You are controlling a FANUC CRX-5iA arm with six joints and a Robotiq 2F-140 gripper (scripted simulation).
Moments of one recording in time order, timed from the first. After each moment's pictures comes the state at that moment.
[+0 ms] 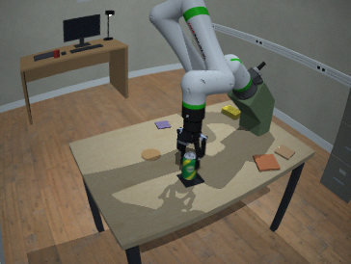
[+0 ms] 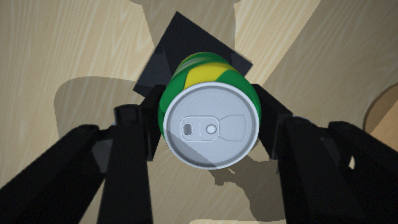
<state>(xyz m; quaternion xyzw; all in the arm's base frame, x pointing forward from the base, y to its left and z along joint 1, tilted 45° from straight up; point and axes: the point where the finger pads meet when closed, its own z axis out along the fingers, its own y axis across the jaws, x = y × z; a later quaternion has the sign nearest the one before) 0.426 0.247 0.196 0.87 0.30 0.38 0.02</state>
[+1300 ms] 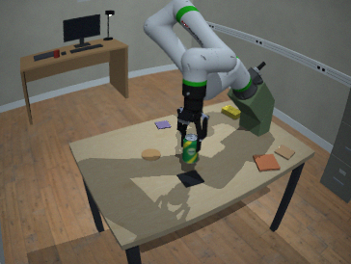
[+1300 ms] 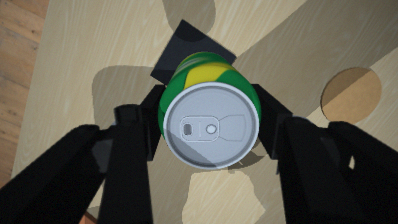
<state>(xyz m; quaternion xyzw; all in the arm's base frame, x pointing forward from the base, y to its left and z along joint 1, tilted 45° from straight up) 0.362 0.229 0.264 0.87 0.30 0.38 0.02</state>
